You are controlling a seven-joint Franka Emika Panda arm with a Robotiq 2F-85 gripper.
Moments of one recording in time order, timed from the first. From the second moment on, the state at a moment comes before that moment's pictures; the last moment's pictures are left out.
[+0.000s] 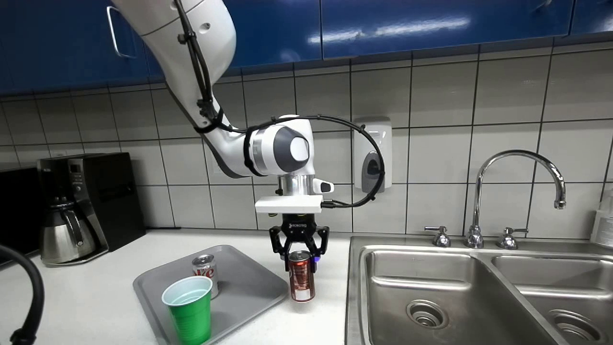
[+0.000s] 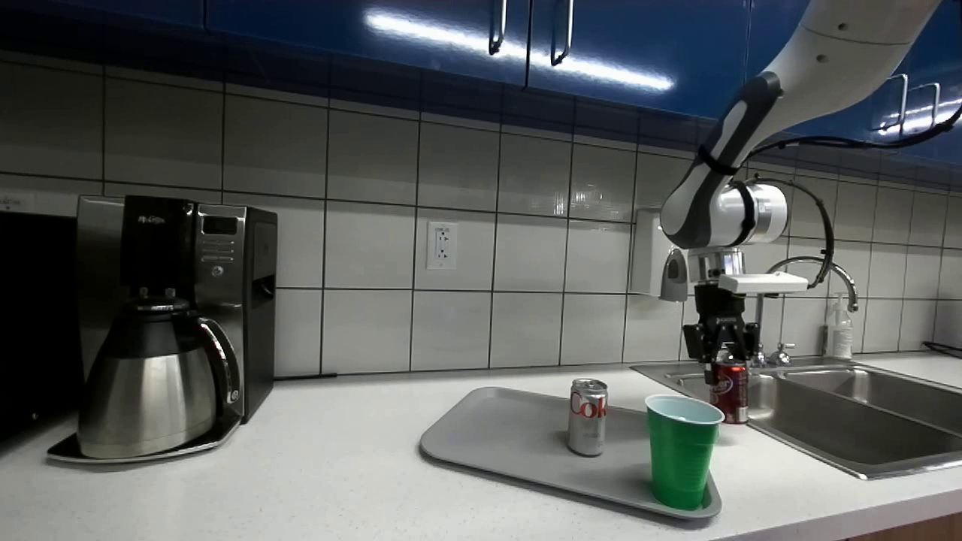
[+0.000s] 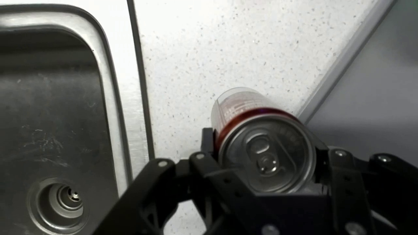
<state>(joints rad) -0.13 0.17 -0.15 -2.25 -0.08 2.27 -0.25</state>
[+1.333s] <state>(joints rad) -0.14 0.23 -0.15 -2.27 -0.09 2.35 -0.27</state>
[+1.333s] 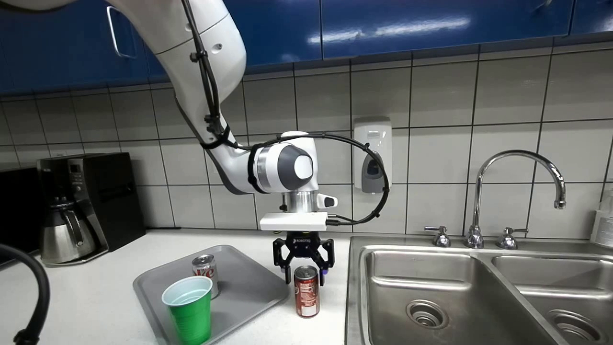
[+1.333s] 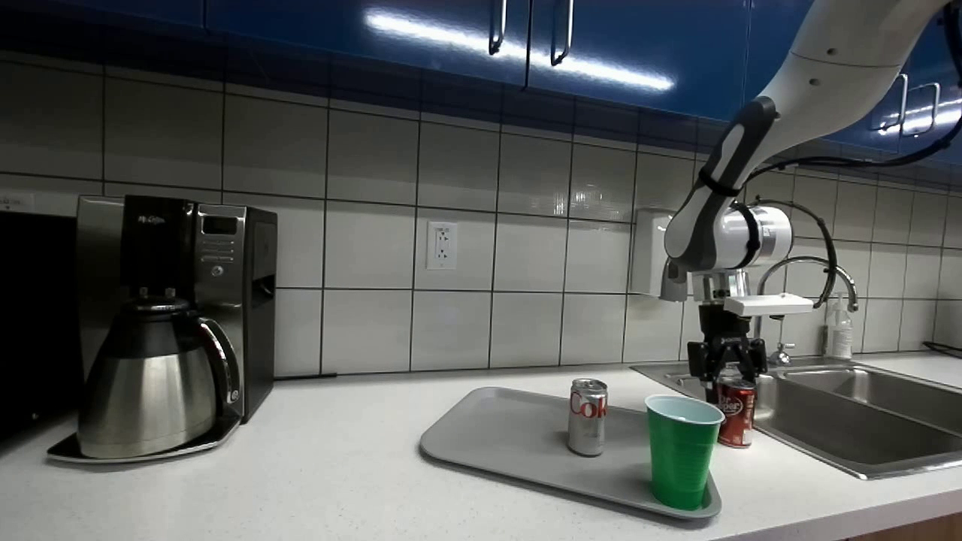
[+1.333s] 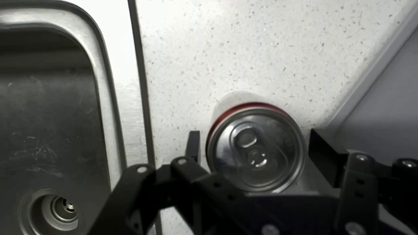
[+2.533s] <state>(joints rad) -0.10 -0.01 -0.13 -2.30 -0.03 2.22 -0.38</state>
